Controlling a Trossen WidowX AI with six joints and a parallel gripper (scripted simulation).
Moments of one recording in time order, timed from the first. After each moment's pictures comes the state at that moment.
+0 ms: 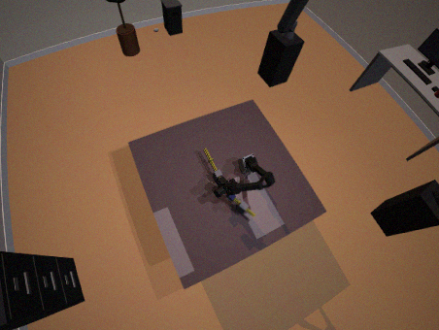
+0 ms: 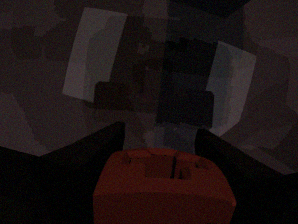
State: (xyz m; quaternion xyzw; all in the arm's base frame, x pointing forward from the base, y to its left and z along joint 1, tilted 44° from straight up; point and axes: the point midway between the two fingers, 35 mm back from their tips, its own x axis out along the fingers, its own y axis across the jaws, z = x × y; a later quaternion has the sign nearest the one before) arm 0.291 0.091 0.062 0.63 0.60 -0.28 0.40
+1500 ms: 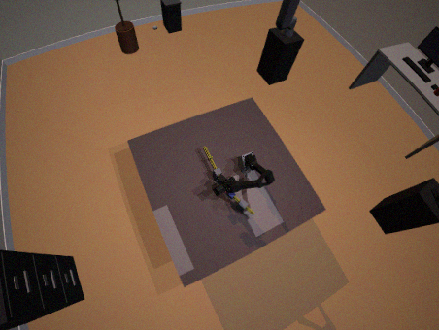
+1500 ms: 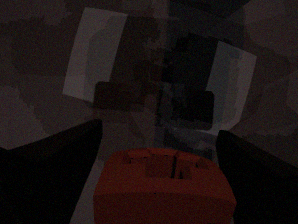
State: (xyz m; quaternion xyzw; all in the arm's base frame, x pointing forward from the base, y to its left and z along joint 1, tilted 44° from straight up) arm 0.291 0.091 0.062 0.63 0.60 -0.28 0.40
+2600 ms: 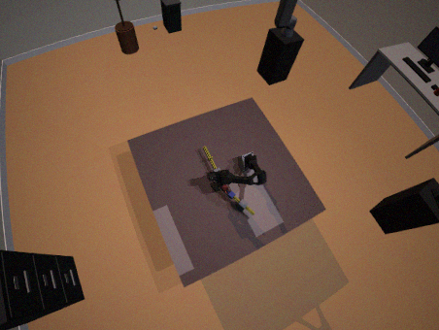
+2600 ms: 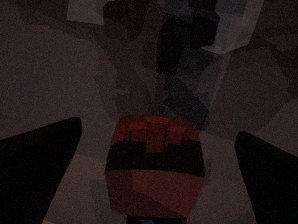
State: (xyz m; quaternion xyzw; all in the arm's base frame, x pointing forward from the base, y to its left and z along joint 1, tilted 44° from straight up) arm 0.288 0.069 0.074 0.68 0.67 -0.14 0.26
